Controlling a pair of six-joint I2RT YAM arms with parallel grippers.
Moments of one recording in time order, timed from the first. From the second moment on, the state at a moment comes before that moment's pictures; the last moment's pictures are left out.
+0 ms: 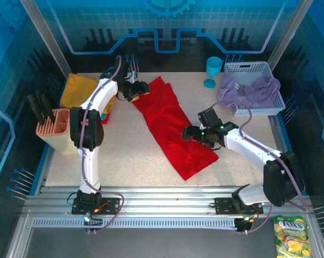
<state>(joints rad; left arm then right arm) -0.14 2.17 1.94 -0.81 0.45 -0.50 0.47 1.40 0.92 -0.55 -0.15 0.66</state>
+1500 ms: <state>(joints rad) 0.00 2.54 2.15 -0.53 0.47 -0.64 0.09 1.38 0.62 -0.54 -0.35 0.49</state>
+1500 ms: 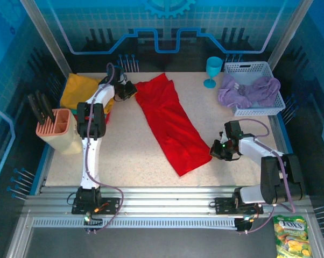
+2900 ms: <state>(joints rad) -0.01 2.60 2.27 -0.63 0.55 -0.62 0.05 1.28 0.55 -0.64 -0.35 0.49</state>
